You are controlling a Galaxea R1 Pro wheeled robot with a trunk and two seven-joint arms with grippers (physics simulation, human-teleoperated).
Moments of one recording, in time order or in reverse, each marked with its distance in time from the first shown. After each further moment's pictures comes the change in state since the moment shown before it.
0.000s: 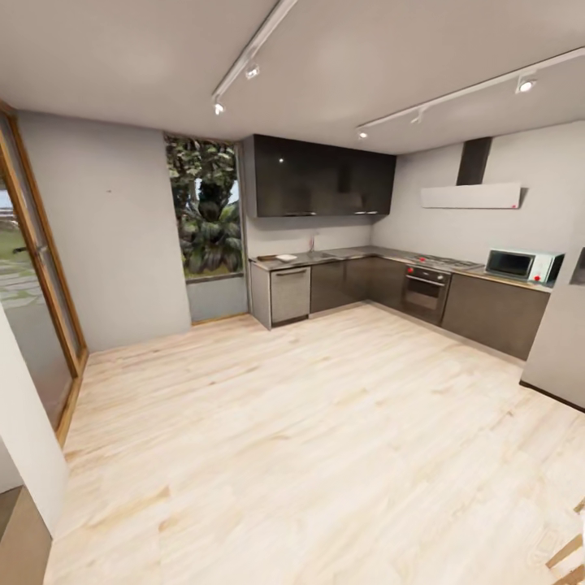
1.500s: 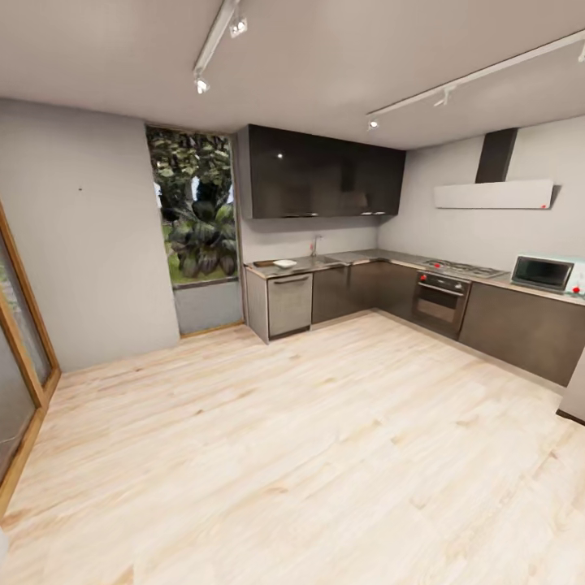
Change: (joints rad) left arm 0.000 0.000 0.000 0.000 0.000 0.000 0.000; right arm 0.000 0.000 0.000 0.000 0.000 0.000 0.000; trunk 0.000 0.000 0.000
